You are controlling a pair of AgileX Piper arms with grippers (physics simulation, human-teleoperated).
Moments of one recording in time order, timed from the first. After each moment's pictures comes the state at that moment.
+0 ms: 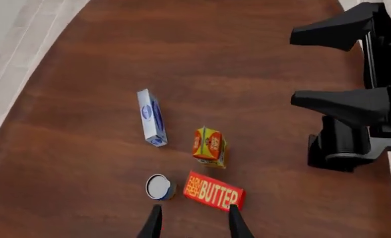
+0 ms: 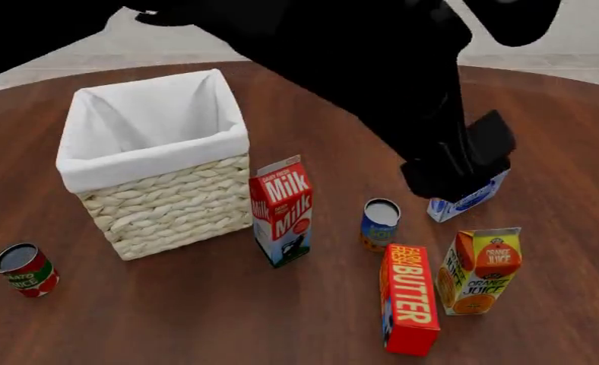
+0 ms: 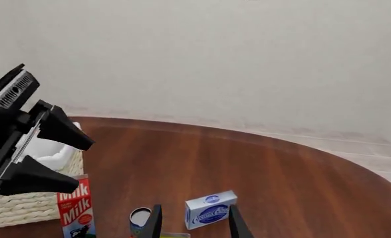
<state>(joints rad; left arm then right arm) -1.14 1.58 -1.75 0.88 0.34 0.11 0.00 -0.64 0.61 -0.06</state>
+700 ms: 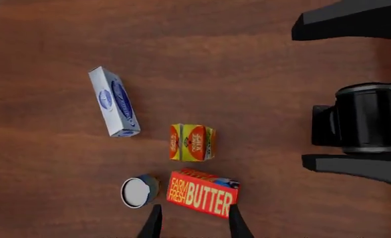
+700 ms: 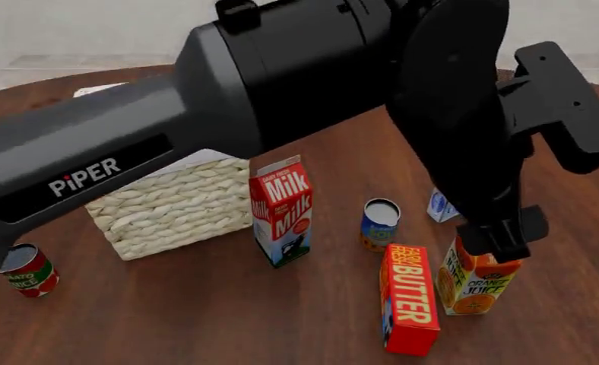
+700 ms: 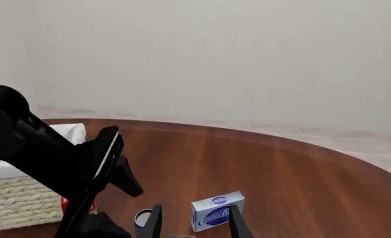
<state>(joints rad) -1.17 1.94 -2.03 1.08 0.40 0.13 0.00 -0.57 0.52 -0.04</state>
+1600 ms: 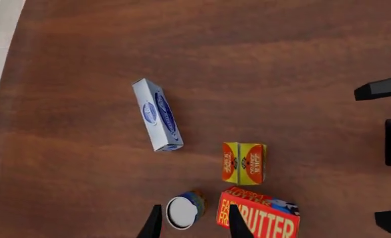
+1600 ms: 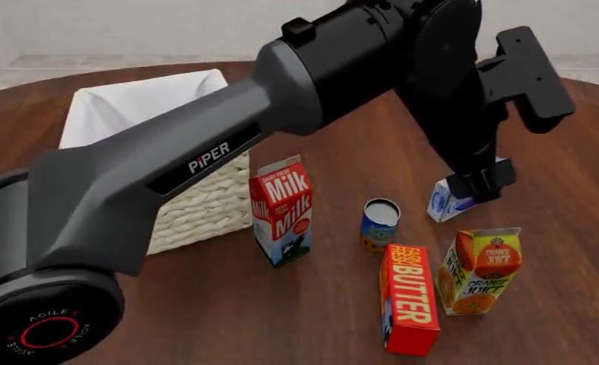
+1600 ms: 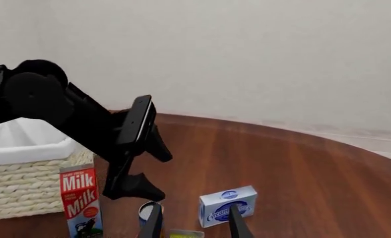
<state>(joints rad) -1.05 2.15 -2.31 1.08 0.55 0.17 0.00 -0.36 0.33 -0.03</state>
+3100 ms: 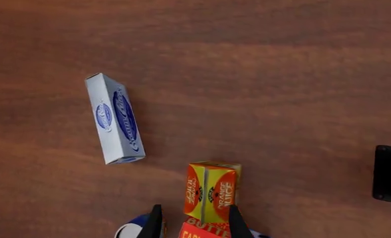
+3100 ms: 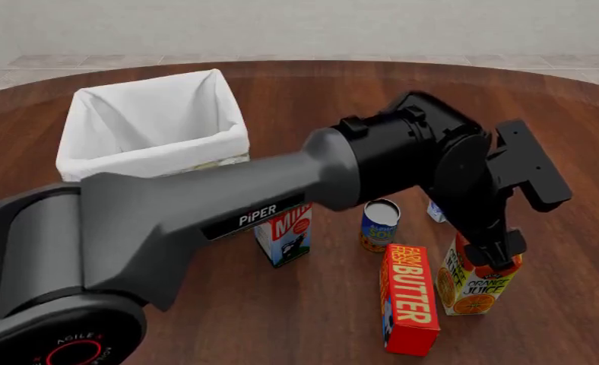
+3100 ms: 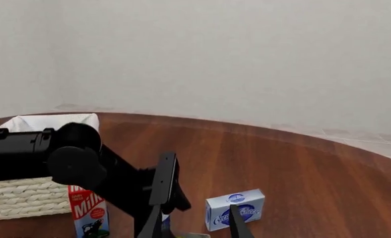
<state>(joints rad) -1.11 2.20 -2.06 0.82 0.39 0.20 0.00 -0.34 0.29 -0.02</state>
